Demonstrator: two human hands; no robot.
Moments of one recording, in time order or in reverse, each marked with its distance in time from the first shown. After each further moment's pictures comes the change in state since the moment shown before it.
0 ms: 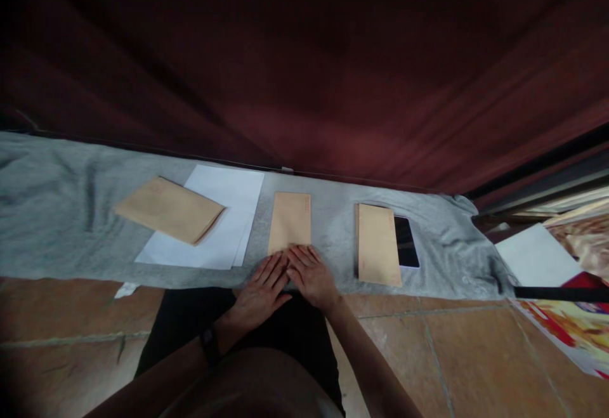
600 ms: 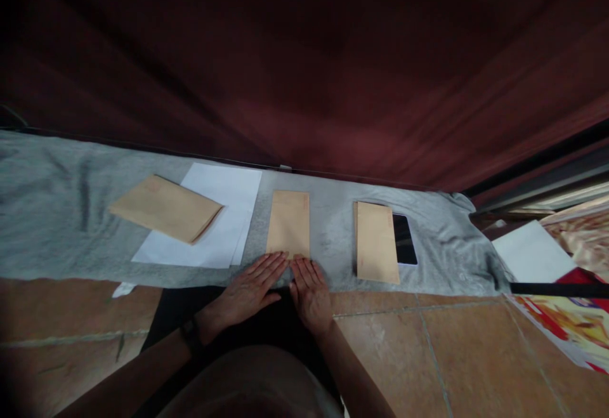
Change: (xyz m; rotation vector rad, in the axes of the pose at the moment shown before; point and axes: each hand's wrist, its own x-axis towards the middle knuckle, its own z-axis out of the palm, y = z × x) left_hand -0.003 -0.030 -0.012 -0.033 -0.094 0.158; right_hand -0.039 -0.034 0.024 -0.120 0.159 0.157
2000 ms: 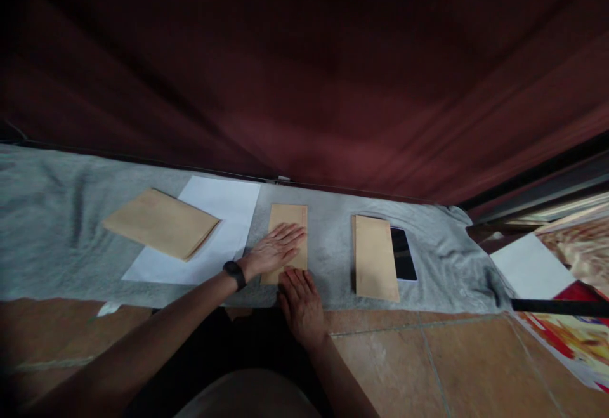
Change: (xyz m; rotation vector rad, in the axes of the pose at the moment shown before) left_hand 0.119 -0.070 0.013 -0.131 0.003 0.049; right_hand 0.021 -0.005 0.006 0.076 0.032 -0.037
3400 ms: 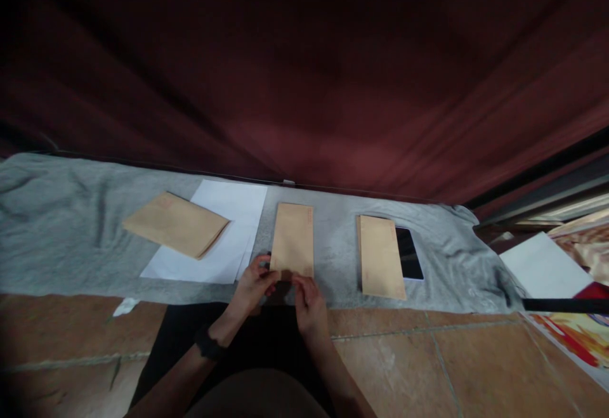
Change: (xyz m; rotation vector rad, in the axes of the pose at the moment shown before) left_hand -0.069 0.070 -0.020 -1.307 0.374 -1.081; right_hand 0.006 -0.015 -0.005 0.671 0.108 0.489
